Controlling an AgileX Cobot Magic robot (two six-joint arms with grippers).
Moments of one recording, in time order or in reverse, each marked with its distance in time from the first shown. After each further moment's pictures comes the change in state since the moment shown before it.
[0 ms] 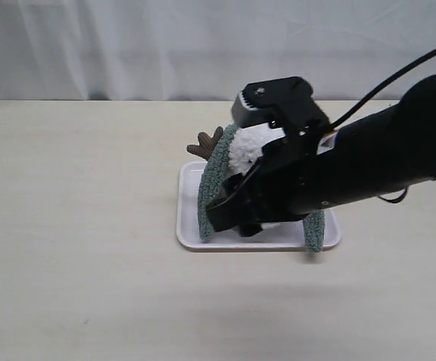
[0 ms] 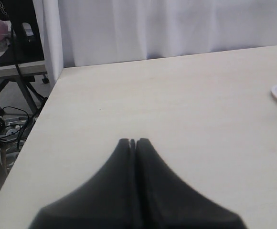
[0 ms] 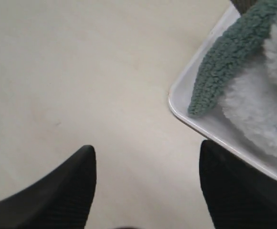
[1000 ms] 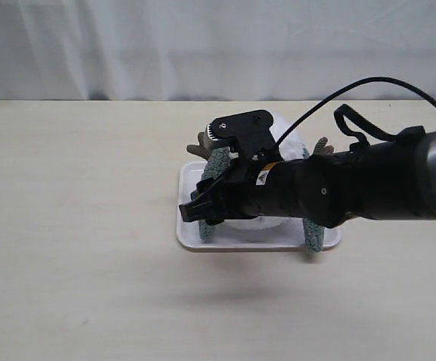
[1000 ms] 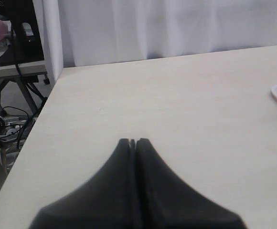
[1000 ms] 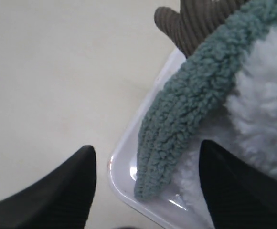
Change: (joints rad) left arm 0.000 0.000 0.000 0.000 0.000 0.000; right arm 0.015 0.328 0.000 -0.121 -0.502 0.145
